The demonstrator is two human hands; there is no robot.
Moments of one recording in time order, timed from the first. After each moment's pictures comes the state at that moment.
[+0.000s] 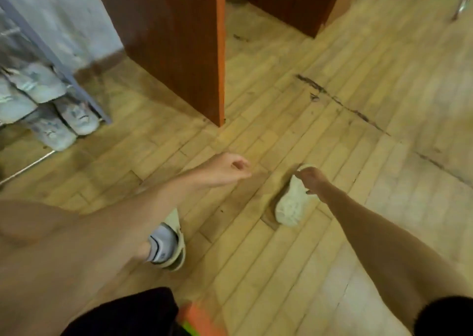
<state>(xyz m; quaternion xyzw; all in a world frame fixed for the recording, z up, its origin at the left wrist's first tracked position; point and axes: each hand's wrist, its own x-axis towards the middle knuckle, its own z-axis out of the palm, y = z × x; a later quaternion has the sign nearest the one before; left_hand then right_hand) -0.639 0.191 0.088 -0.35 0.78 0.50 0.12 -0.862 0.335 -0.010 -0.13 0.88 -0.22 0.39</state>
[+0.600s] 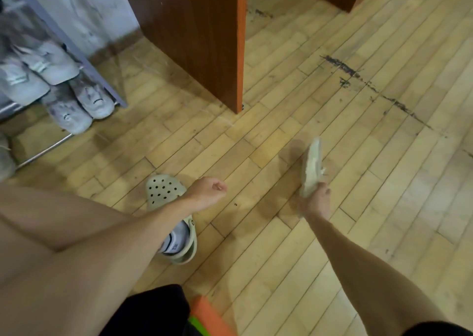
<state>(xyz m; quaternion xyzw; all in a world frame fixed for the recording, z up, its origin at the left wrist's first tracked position) -0.579 0.192 0.003 -0.50 0.70 0.48 0.16 -0.800 0.349 -0.092 -0.11 0.93 -0.21 0.27</state>
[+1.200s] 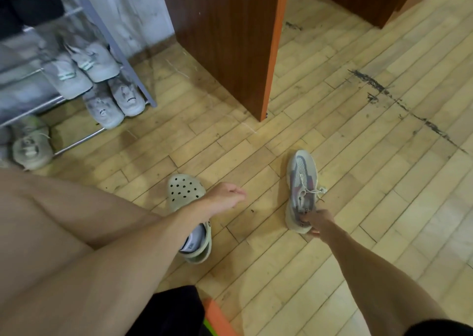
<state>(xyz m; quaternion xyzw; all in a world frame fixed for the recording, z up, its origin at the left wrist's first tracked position) -0.568 0.195 0.012 -0.53 0.62 0.56 0.14 -0.802 0.334 -0.119 0.03 0.83 -0.20 0.52</state>
